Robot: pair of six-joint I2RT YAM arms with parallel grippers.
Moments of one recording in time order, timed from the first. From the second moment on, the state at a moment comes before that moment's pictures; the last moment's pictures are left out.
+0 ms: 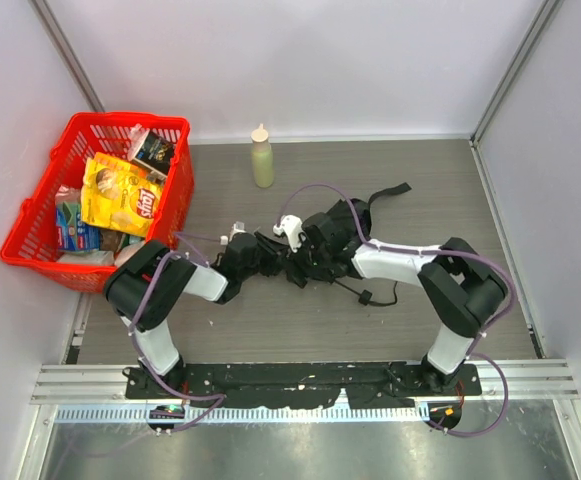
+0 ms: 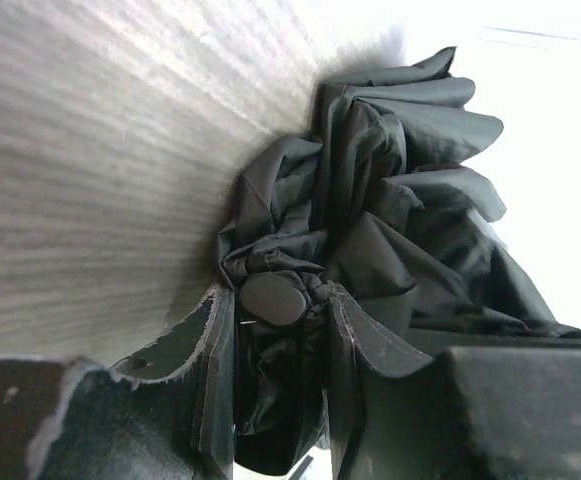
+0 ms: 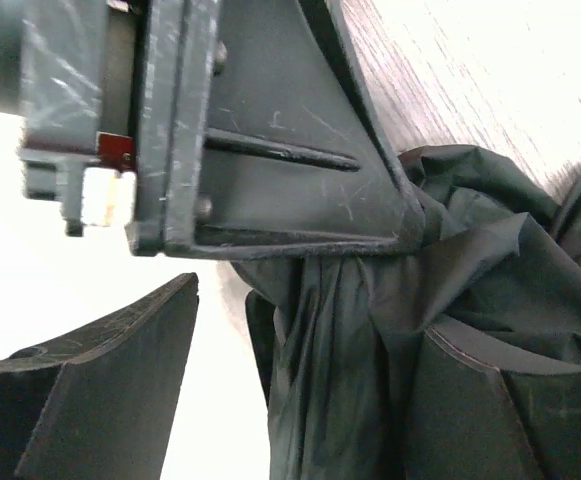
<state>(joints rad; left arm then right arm) -0.61 1.80 0.57 0.77 0.04 -1.46 0.75 1.75 0.97 -0.01 -0.22 -0.18</state>
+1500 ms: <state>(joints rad) -0.53 1.61 0.60 0.32 0.15 -1.39 0.82 1.74 0.58 0.75 -0.07 0.18</state>
